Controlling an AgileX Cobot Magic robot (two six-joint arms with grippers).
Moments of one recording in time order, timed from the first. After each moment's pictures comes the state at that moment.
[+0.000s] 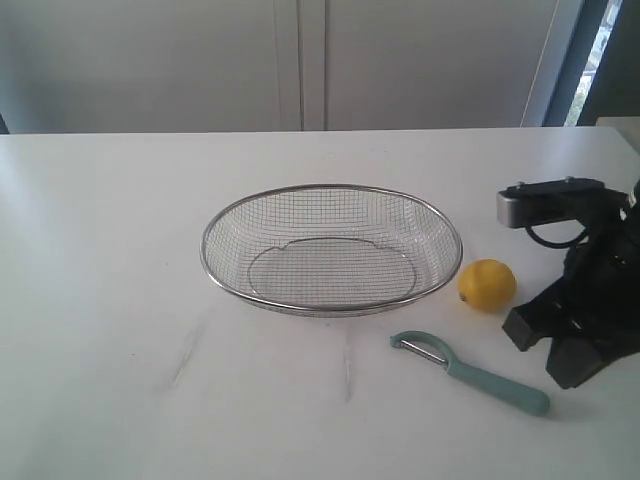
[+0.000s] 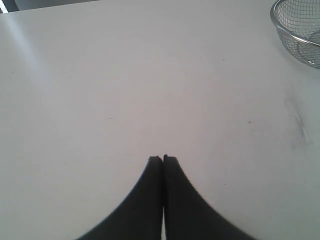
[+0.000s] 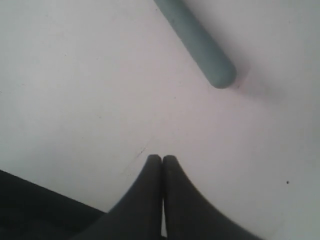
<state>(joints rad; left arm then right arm) -0.07 0.01 0.02 -0.11 0.43 0.18 0.25 1.38 -0.95 0.18 1.22 -0.20</state>
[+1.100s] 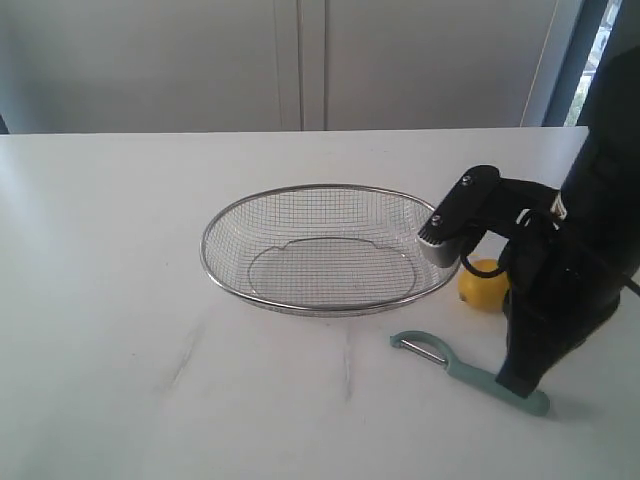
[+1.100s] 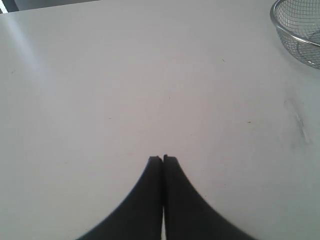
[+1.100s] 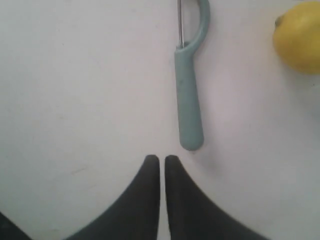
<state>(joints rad) -0.07 0.01 0.02 -0.11 0.43 0.18 0.49 1.39 -0.99 -0.04 1.10 -0.46</state>
